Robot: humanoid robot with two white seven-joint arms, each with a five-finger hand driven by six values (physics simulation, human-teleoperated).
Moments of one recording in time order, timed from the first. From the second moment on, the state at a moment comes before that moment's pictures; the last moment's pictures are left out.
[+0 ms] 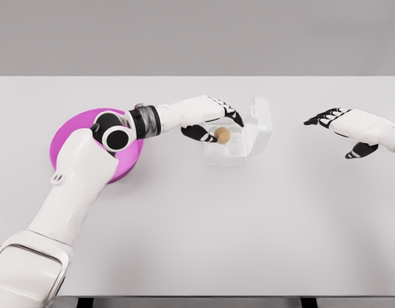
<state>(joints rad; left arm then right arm) -0.70 0.06 -0.40 -1.07 -0.66 -0.61 -0.61 -0.42 -0.70 0.18 -1.31 0.64 -0.61 0.61</state>
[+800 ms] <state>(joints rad) -0.60 0.53 -0.38 -1.35 -0.07 -0.61 -0.61 -0.42 -0.70 0.18 -1.31 0.64 -0.61 0.61</state>
